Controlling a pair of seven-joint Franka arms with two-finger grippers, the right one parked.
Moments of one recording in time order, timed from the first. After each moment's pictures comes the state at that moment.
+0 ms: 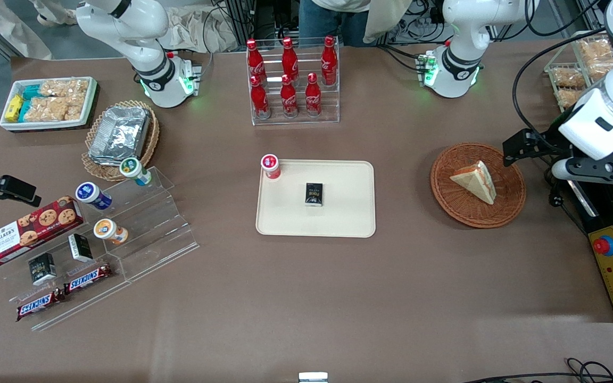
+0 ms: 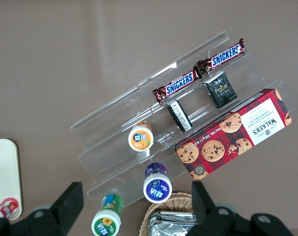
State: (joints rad) arm 0.03 0.07 -0.17 -1.48 -0.07 1.55 -0.06
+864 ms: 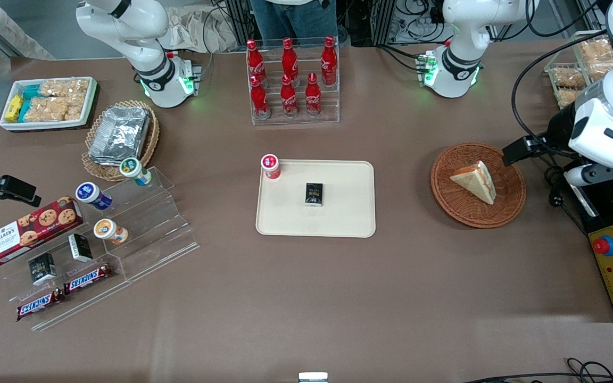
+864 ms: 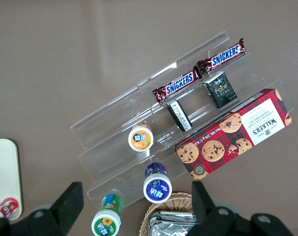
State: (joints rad) arm 0.03 0.07 -0.17 -1.48 -0.07 1.44 -0.53
